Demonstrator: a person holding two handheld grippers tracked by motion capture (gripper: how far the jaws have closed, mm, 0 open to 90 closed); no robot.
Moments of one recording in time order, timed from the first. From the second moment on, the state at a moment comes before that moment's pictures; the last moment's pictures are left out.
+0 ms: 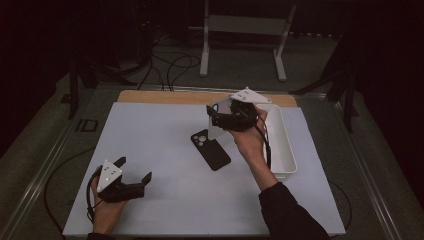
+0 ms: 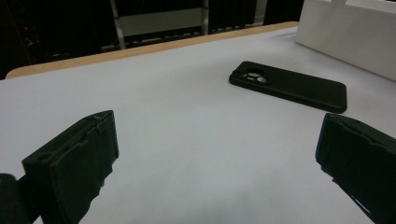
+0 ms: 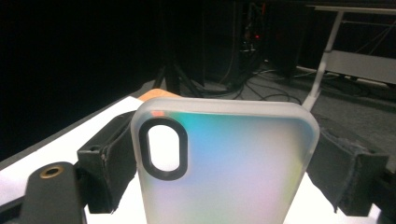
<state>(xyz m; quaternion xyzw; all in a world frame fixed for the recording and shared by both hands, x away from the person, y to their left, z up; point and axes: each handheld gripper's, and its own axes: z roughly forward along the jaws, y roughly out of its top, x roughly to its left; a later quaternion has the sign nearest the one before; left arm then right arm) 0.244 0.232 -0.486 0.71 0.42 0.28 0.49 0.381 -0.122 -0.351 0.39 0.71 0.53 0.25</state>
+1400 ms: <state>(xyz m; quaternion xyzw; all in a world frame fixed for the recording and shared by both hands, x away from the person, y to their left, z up) 0.243 0.232 -0.485 0.71 0.42 0.29 0.49 0.433 -0.197 -0.328 0.48 0.66 0.48 0.33</state>
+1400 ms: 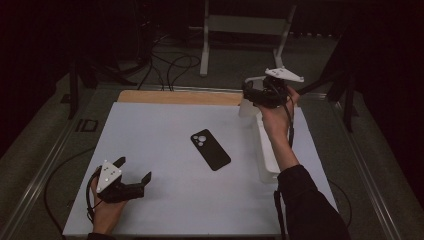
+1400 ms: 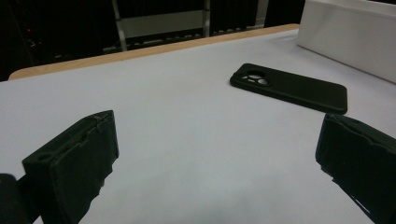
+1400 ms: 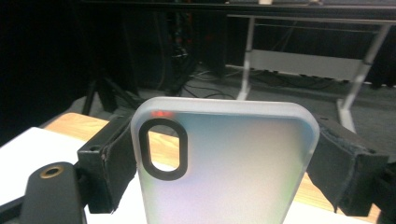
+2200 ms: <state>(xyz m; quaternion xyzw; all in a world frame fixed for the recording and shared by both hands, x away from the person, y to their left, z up) 0.242 0.232 -0.485 0.70 0.43 0.29 0.49 0.458 -0.241 -0.345 0.54 0.63 0.42 0.35</state>
